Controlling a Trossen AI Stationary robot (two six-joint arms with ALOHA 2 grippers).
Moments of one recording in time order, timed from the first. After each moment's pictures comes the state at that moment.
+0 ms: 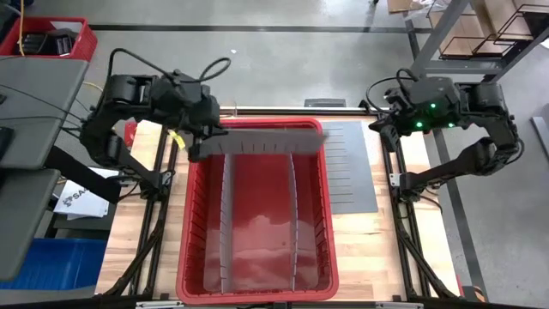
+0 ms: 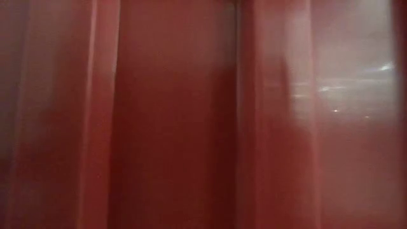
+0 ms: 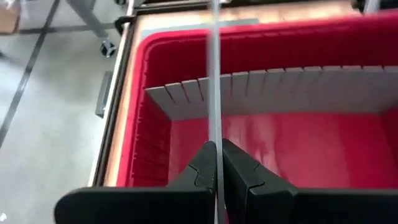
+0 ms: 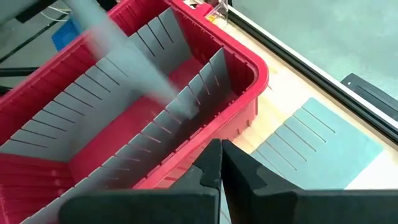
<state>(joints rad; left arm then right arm) 0.11 1.54 2.30 -1.57 -0.09 0.14 -0.14 1.23 2.01 -1.57 0.15 0.52</state>
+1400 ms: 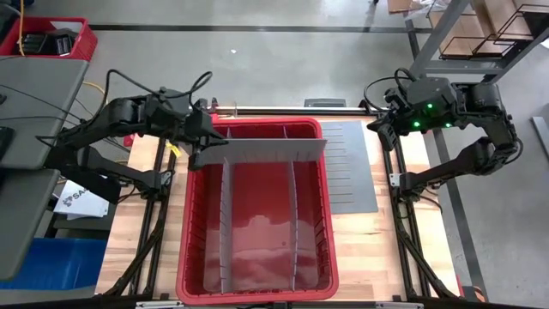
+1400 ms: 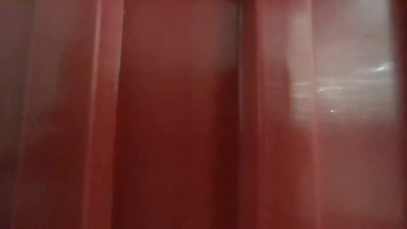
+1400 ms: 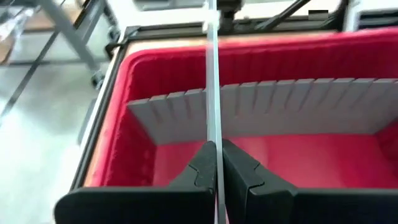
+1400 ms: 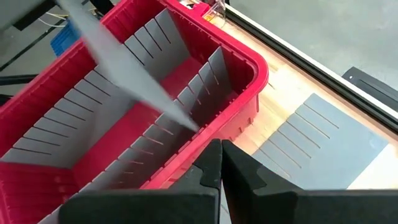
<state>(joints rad) 0.14 1.17 1.61 -1.06 0.01 0.15 -0.14 1.24 2.01 -1.57 0.15 0.56</state>
